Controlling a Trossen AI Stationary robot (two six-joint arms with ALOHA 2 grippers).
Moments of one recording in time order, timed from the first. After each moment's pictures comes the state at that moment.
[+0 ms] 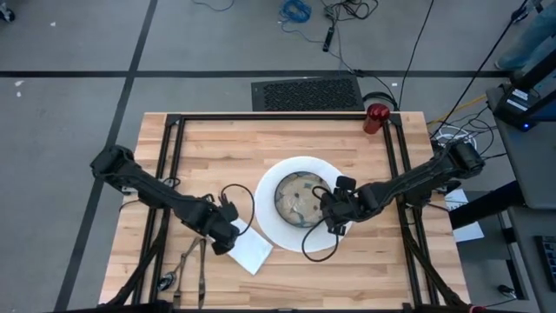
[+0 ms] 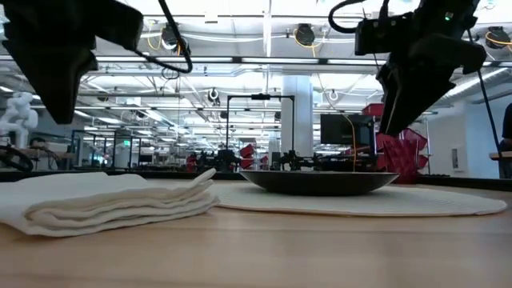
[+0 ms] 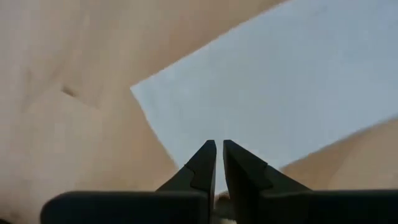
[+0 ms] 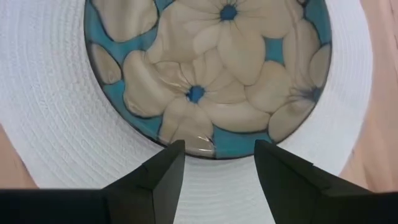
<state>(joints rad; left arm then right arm) -0.48 1.52 1.07 -1.06 -0.14 -0.91 0.34 1.49 0.97 -0.79 0.37 0.51</state>
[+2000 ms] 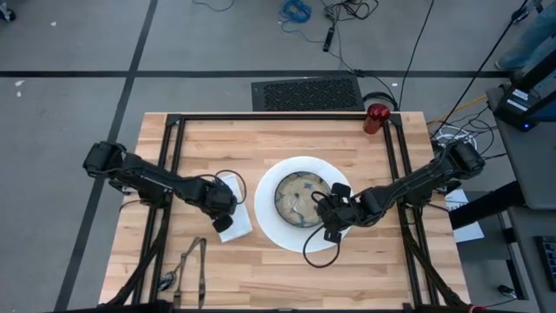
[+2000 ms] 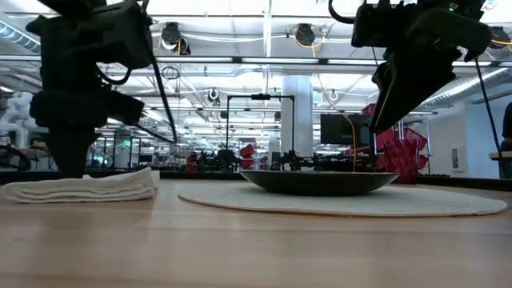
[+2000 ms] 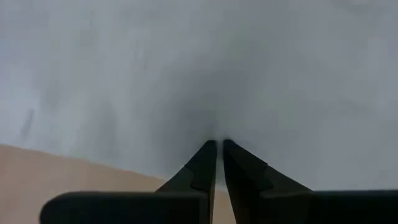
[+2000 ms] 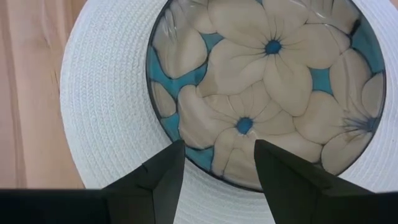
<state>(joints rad) -0.19 1.45 0.66 -0.72 -0.05 -0.81 0.38 1.48 0.93 -0.60 0.34 0.54</state>
